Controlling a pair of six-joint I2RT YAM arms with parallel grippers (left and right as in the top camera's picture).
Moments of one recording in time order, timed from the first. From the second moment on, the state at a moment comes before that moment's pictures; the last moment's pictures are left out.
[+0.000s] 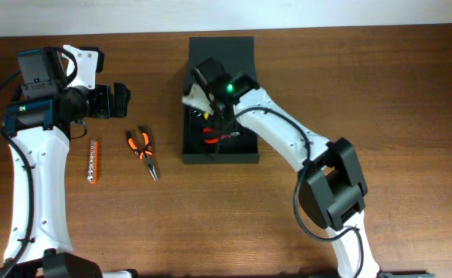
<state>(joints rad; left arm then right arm) 0.20 1.55 1.48 -0.84 0.28 0.23 0.63 2.23 2.00 -0.96 0.17 -0.58</state>
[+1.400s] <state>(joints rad) 0.00 1.73 1.39 -1.08 0.04 -0.42 -0.20 2.03 1.89 -1.37 -0.18 0.16</state>
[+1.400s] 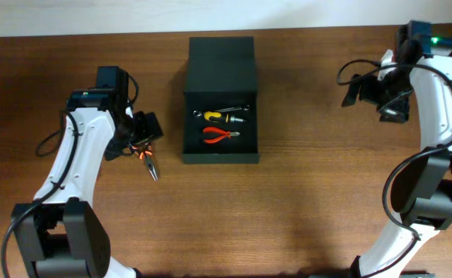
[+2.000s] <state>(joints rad) 0.00 1.85 1.39 -0.98 0.01 -0.64 -0.20 2.03 1.83 -1.34 -0.18 0.16</state>
